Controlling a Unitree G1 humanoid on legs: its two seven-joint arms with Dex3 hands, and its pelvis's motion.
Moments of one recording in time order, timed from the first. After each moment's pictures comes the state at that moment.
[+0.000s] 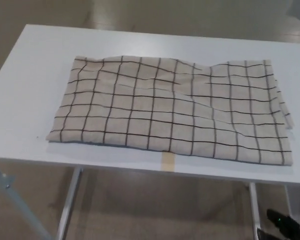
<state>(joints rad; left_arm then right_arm) 0.06 0.22 0.26 0.69 0.17 -0.01 0.00 -0.03 -0.13 -0.15 0.82 -0.07 -0.32 -0.06</state>
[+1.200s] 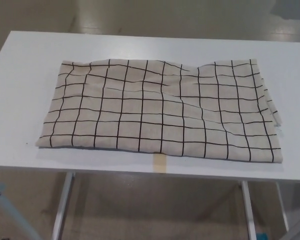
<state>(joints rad) 0.31 0.30 0.42 0.25 -0.10 -0.25 -0.18 0.45 -0.07 -0.32 0.24 0.15 -0.69 0.02</state>
